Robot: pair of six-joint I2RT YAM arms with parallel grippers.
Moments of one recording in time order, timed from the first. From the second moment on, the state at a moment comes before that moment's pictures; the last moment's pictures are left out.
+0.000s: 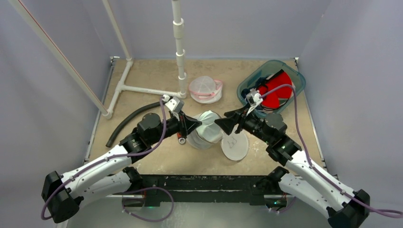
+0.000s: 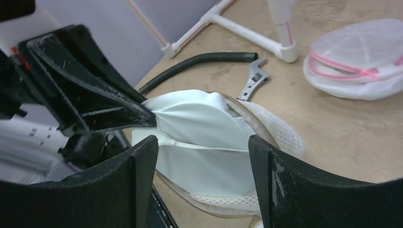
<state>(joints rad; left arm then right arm) -0.83 0.88 0.63 0.14 0.15 -0.39 0.65 0.73 0.58 0.10 -0.21 0.50</state>
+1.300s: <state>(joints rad) -0.83 0.86 0.57 0.21 0.07 -0.45 0.64 0.87 0.57 0.15 -0.53 0.44</state>
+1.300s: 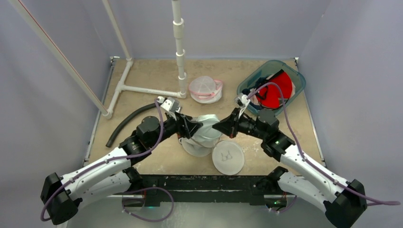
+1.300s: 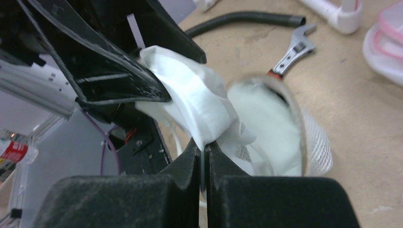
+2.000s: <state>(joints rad) -0.83 0.59 0.56 -0.05 -0.32 -0.59 0.64 0.81 0.95 -0.04 -0.35 0.37</state>
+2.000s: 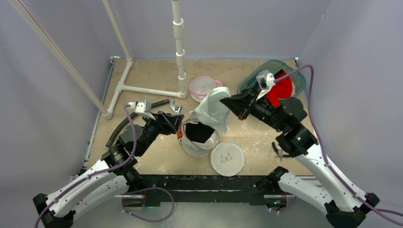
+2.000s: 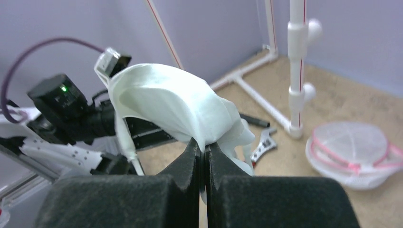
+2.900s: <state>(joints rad) -0.83 0.87 0.87 0.21 0.37 -0.21 0.64 0.89 1.22 -0.24 -0.41 0.45</state>
